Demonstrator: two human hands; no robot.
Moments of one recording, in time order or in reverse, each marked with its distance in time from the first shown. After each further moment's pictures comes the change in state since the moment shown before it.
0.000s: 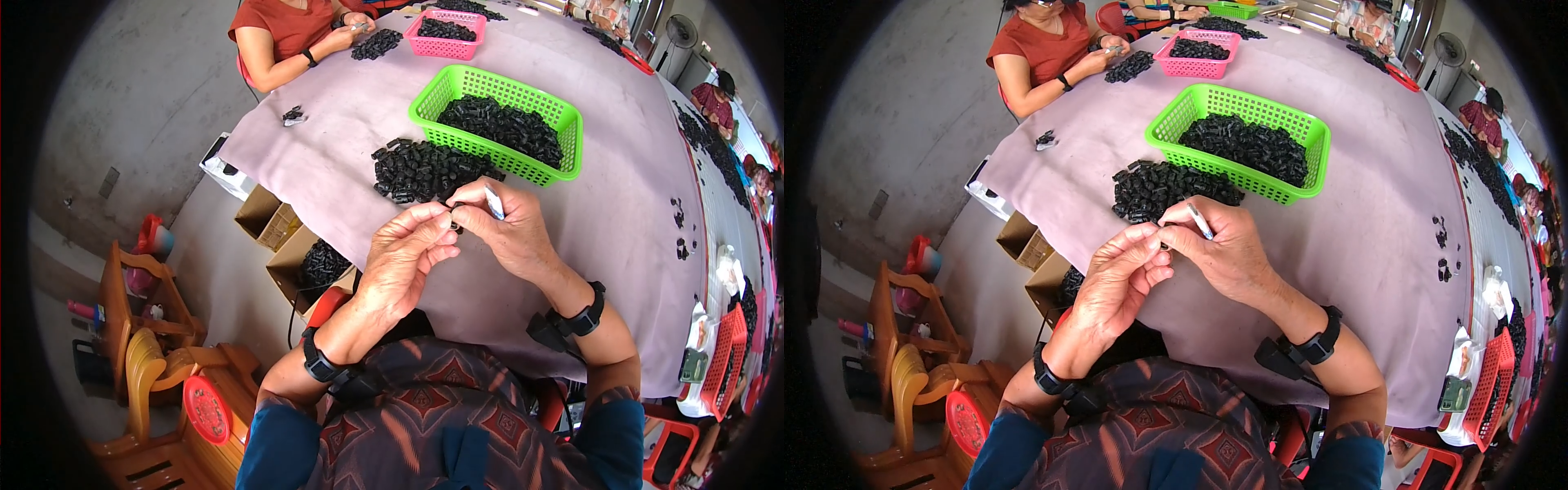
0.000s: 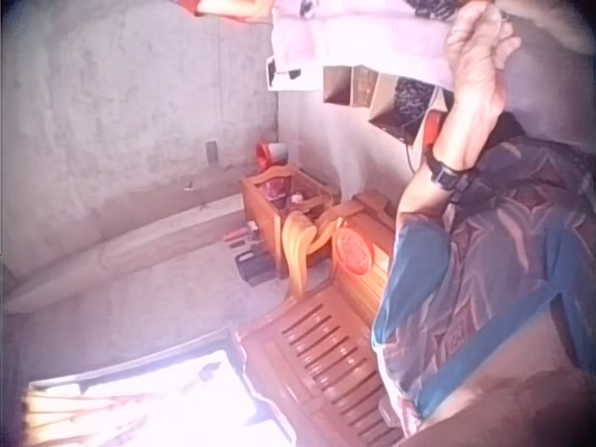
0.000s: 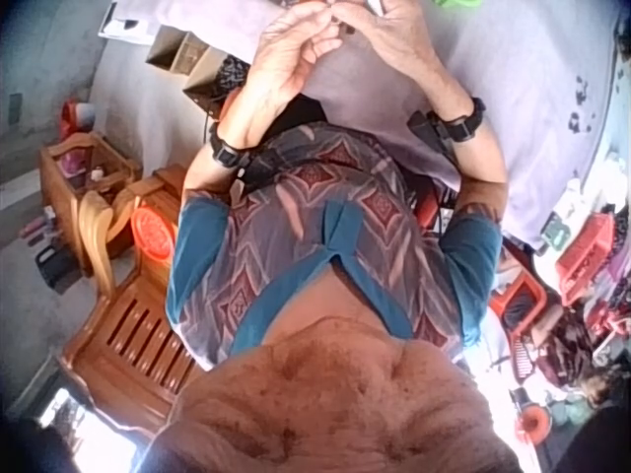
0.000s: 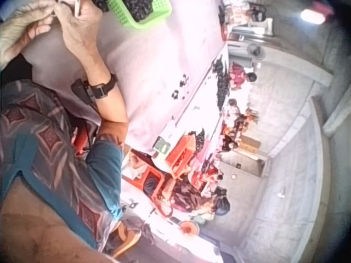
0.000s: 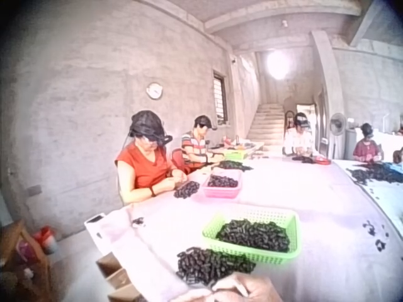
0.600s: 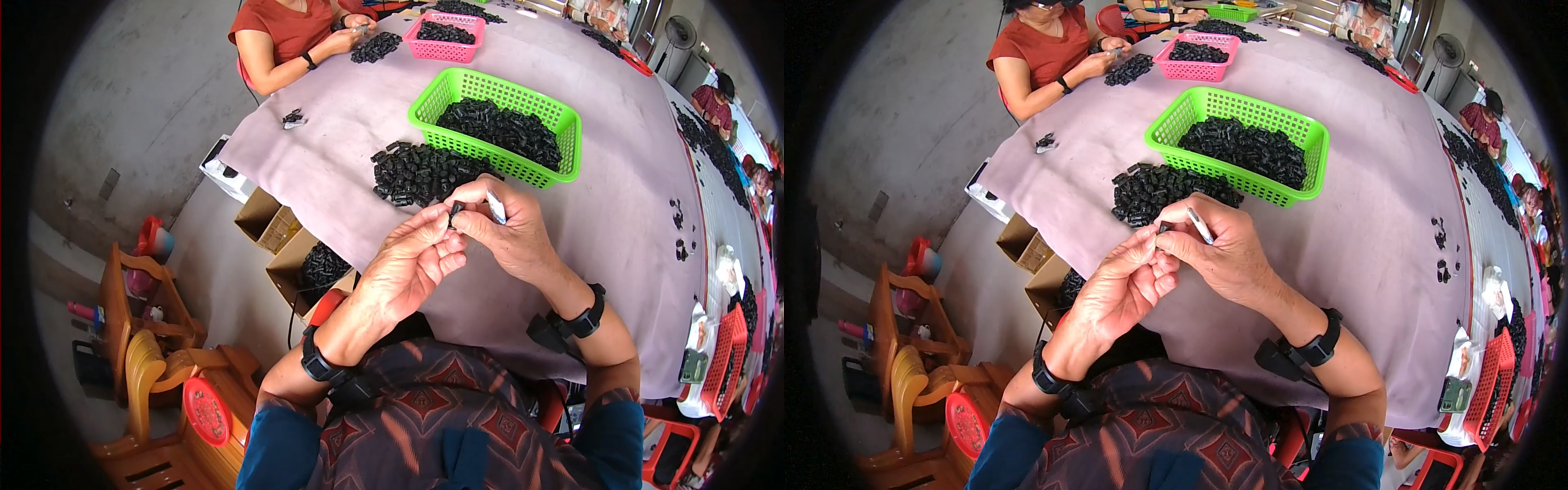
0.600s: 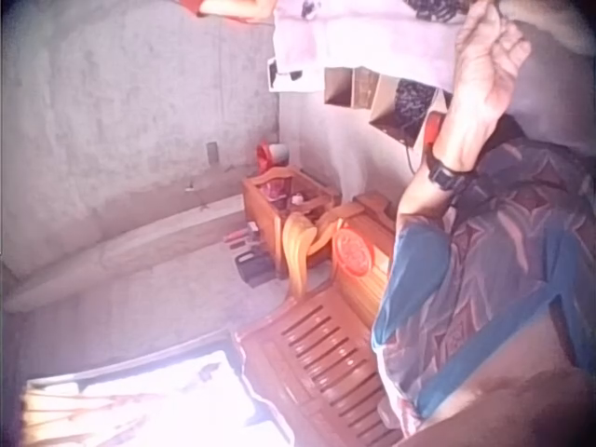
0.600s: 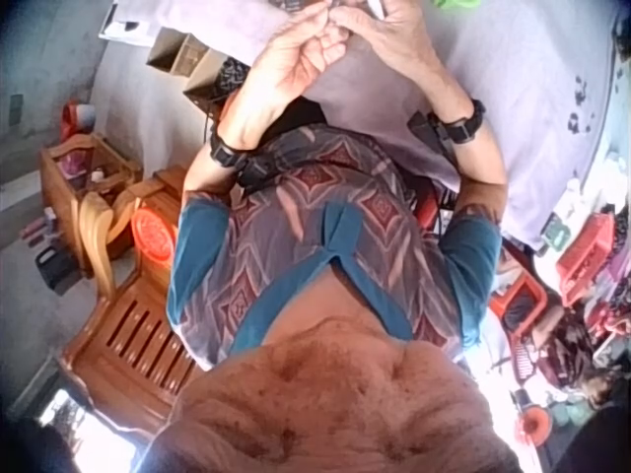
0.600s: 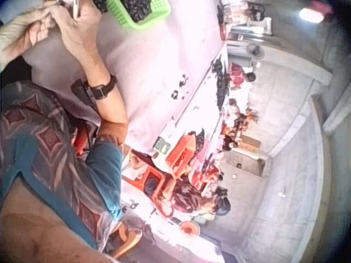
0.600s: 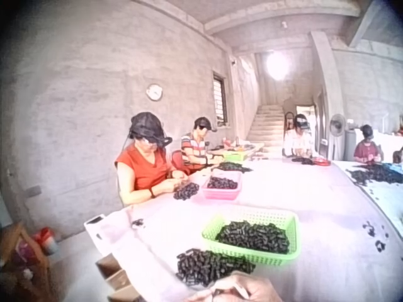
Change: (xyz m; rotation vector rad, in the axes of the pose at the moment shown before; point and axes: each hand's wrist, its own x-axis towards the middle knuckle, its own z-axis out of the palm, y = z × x) left_hand 0.003 0.002 0.000 -0.205 -0.177 -0.159; right_hand -0.001 -0.010 0.000 0.135 -0.063 -0.049
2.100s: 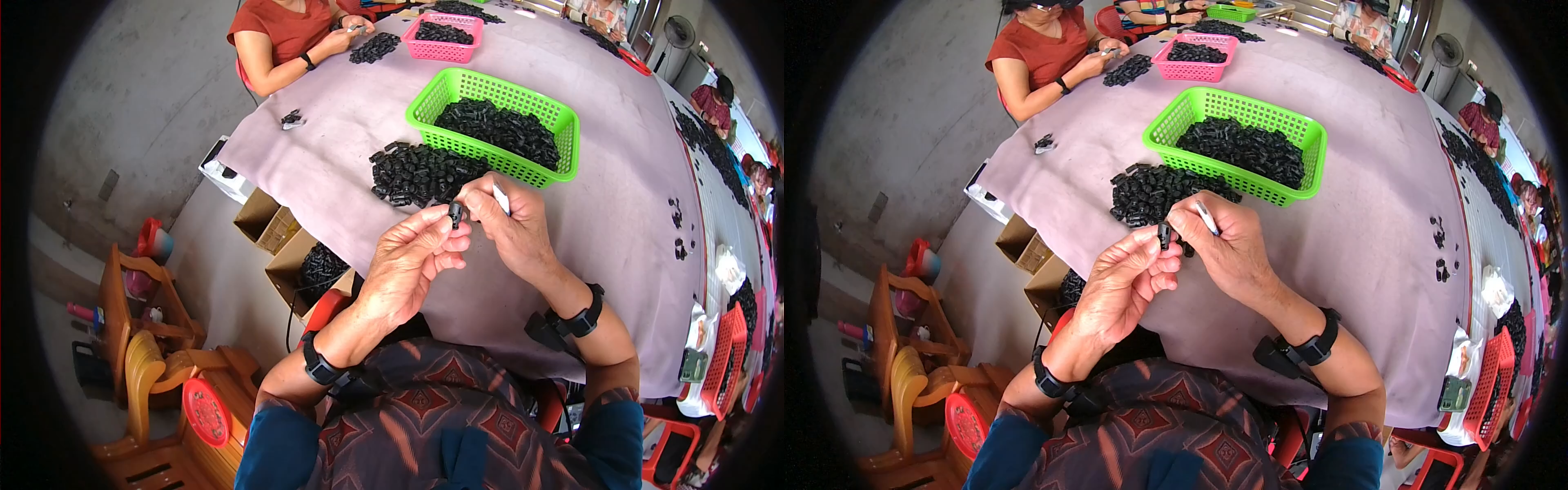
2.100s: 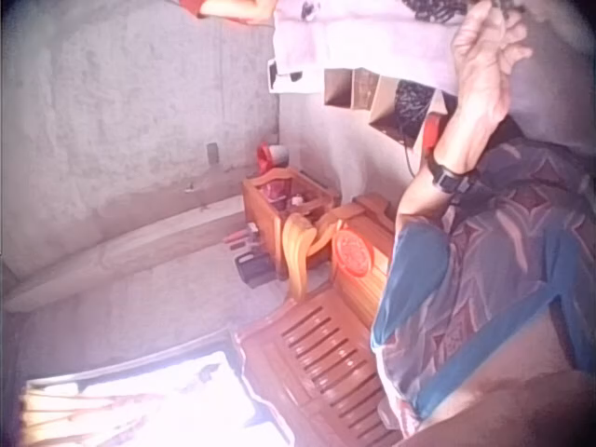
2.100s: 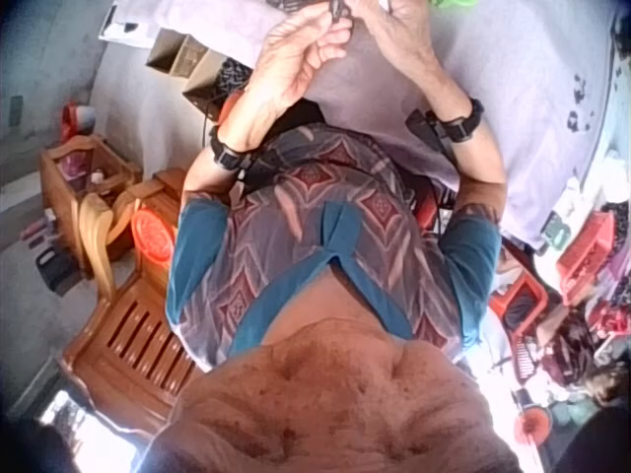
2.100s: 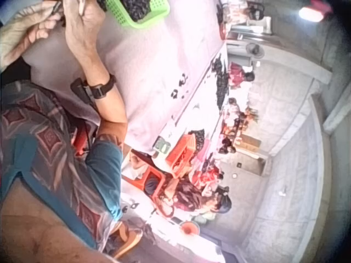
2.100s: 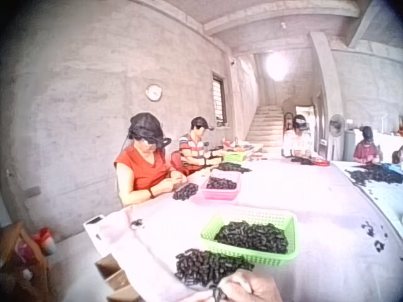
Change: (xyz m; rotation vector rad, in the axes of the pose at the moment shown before) left_hand -0.005 -0.005 0.007 0.235 0.093 0.129; right_hand 0.000 -0.003 0.000 -0.063 0.174 0.080
